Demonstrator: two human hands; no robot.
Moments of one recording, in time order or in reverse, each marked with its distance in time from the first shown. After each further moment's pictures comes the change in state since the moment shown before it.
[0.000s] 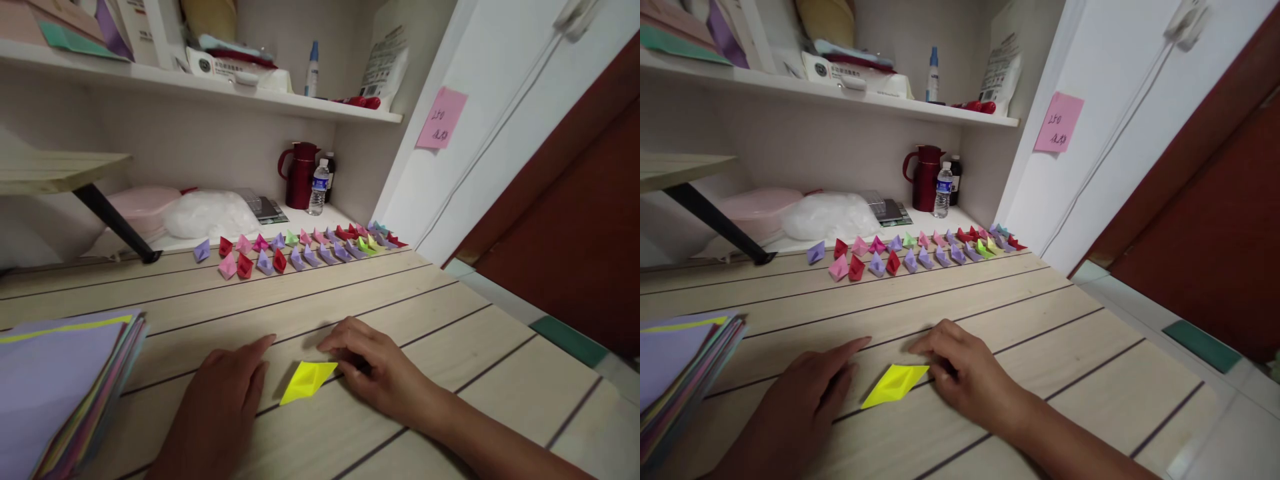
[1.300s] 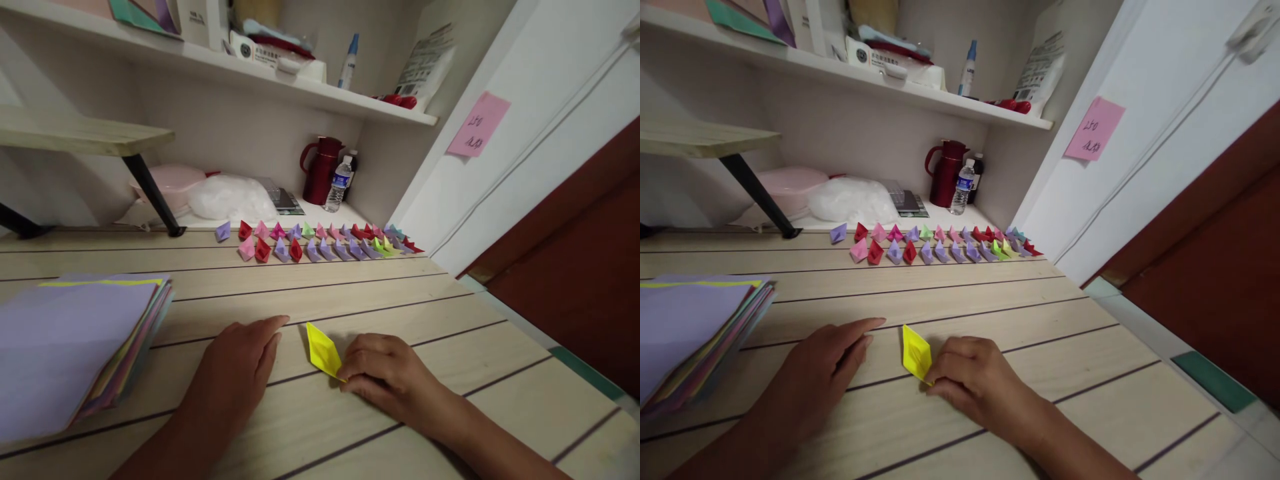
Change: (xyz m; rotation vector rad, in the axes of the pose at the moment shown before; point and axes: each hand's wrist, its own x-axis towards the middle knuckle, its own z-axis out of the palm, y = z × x) left_hand -0.005 0.000 -0.003 0.001 0.039 0.008; right_hand -0.009 -0.006 -0.003 -0.072 -0.171 -0.154
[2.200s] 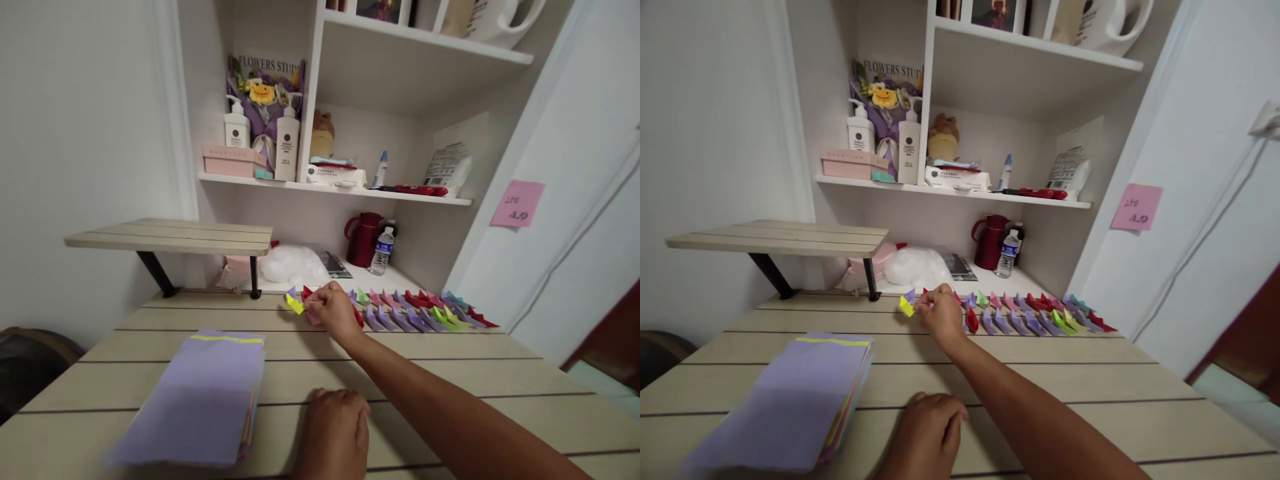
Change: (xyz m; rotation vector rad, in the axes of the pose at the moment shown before) left_hand 0.001 -0.002 -0.001 -0.088 -0.065 -0.006; right_hand 0.249 0.004 0.067 -0.155 0.436 0.283
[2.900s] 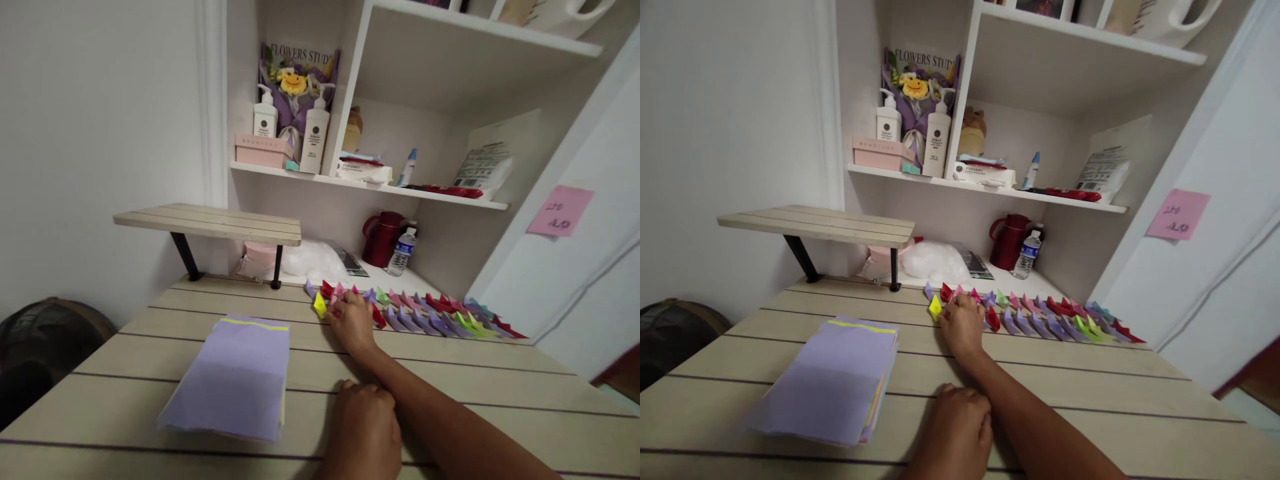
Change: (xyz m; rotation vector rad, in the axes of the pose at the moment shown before) left_hand -0.002 -0.008 0.013 -0.031 0.050 0.021; right_hand -0.023 0.017 0.036 -0.415 0.001 -0.016
